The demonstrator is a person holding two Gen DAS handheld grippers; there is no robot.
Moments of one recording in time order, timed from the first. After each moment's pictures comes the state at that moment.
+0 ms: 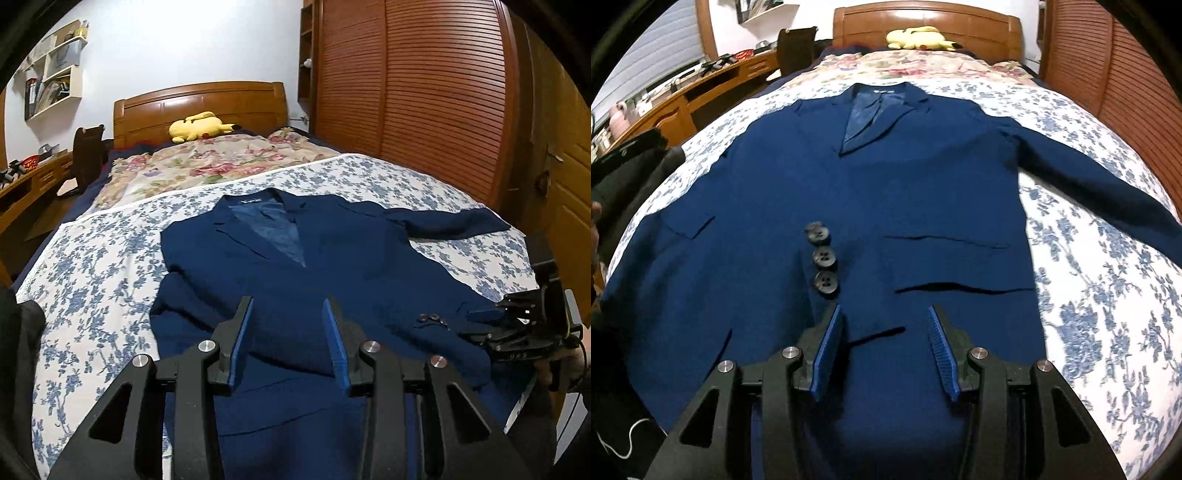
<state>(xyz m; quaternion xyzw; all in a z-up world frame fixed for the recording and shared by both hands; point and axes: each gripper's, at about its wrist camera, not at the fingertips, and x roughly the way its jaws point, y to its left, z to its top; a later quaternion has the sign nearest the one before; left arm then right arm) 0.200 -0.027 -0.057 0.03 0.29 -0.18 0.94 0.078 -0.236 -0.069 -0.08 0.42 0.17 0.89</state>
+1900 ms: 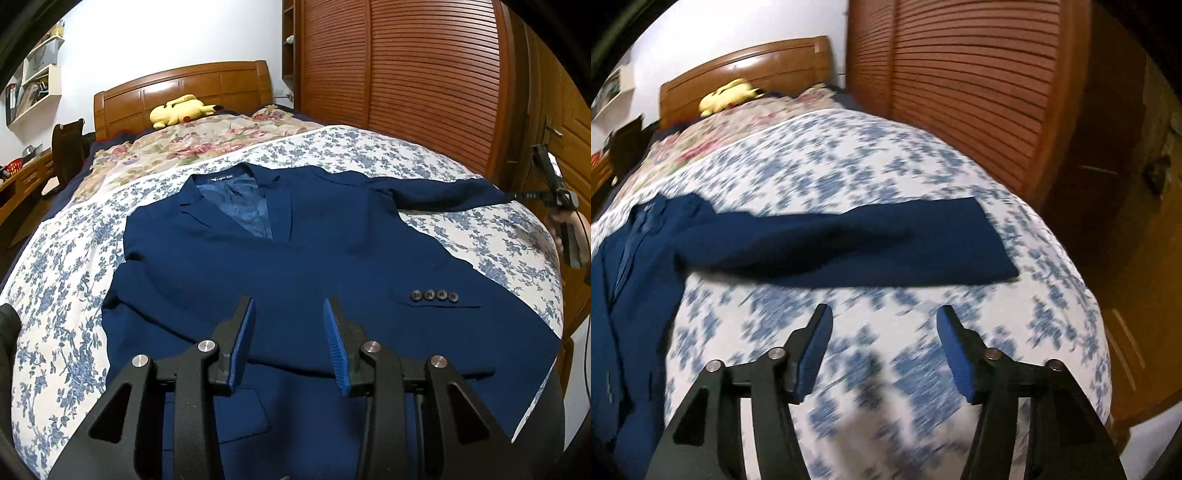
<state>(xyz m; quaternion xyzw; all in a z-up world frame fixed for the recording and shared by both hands) 0.220 -0.084 -0.087 0.06 0.32 -0.19 0.92 0.165 -0.526 -0.005 0.02 0.36 -0.13 0.92</state>
